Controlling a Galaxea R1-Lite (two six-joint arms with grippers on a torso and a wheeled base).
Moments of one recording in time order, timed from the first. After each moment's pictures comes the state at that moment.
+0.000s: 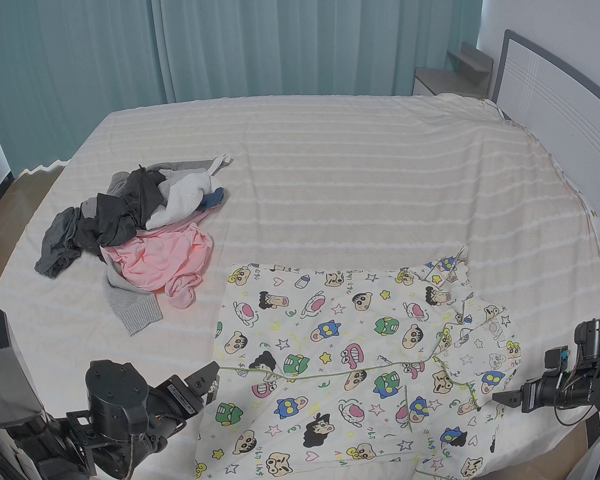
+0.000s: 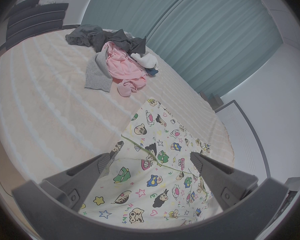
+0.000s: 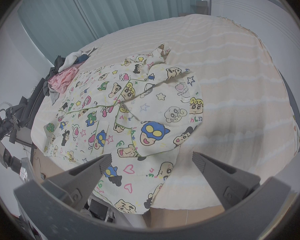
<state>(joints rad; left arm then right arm) -0.70 1.83 -0.02 -1.29 0.41 -1.02 -0.18 1.83 -0.02 -0.91 0.29 -0.14</state>
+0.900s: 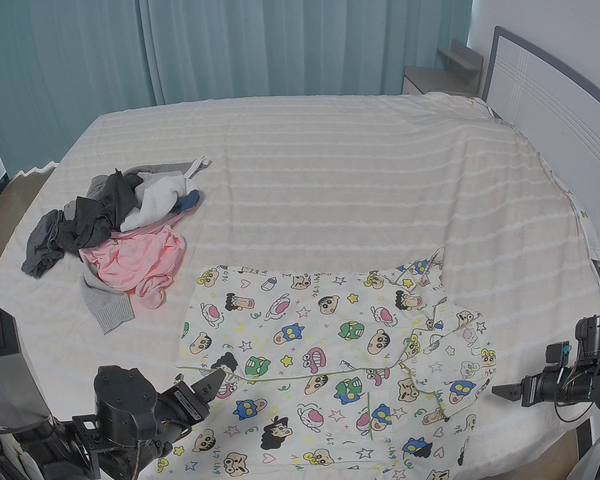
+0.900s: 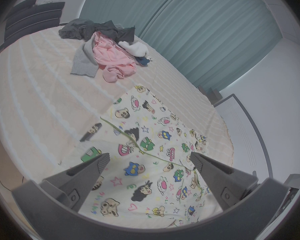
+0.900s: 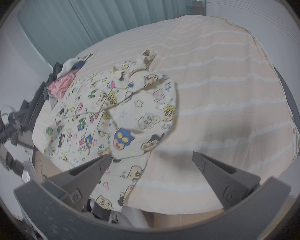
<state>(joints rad) -0.72 1.86 -0.02 -1.29 0.41 -1.03 -0.17 1.82 -0.03 -0.92 0.31 -0.09</state>
